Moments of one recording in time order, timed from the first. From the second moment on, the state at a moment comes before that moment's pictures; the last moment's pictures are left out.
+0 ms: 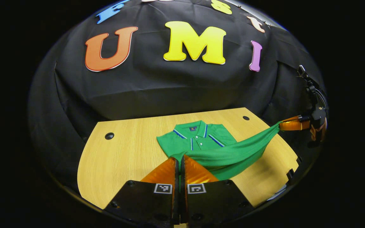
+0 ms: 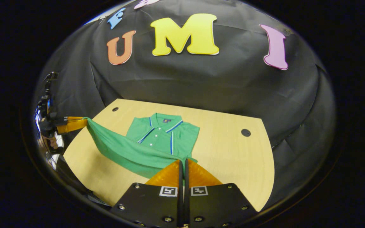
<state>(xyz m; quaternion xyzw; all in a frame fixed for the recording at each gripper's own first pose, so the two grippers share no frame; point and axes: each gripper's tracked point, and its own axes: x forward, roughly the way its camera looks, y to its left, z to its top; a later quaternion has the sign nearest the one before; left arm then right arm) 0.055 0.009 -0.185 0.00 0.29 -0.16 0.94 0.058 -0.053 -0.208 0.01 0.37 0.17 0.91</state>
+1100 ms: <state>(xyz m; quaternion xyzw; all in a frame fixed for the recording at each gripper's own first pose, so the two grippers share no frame) 0.243 0.003 -0.286 0.02 0.27 -0.12 0.95 0.265 -0.008 -0.307 0.02 0.33 0.16 0.93</state>
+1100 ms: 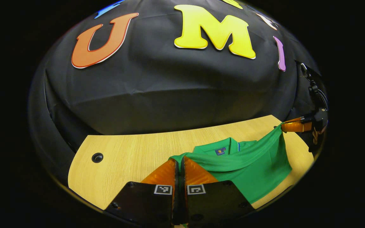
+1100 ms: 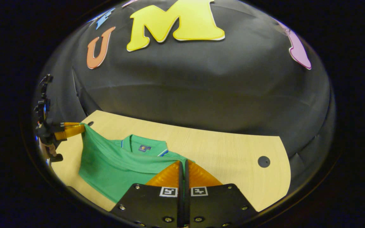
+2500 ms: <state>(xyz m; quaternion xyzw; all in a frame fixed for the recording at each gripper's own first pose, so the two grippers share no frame) 0.183 0.027 -0.171 0.00 0.19 -0.04 0.98 0.187 -0.024 -0.187 0.00 0.22 0.08 0.97</state>
